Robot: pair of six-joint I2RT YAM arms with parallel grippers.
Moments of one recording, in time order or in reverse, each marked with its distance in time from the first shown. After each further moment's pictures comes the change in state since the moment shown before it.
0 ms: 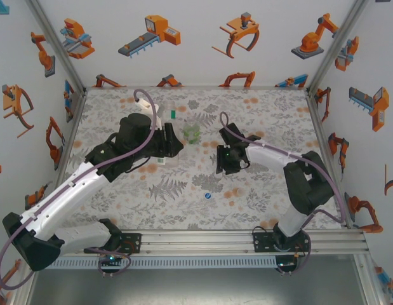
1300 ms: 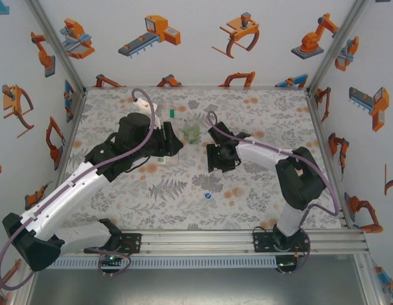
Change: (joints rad) left arm 0.008 -0.001 -0.001 0.006 0.000 -0.030; right arm 0.071 0.079 0.100 -0.034 0.063 -0.014
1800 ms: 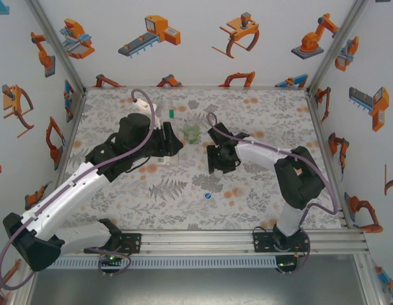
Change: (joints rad) left arm 0.005 0.000 -0.011 0.008 0.000 -0.013; right arm 0.001 0.015 0.001 -0.019 0.007 0.000
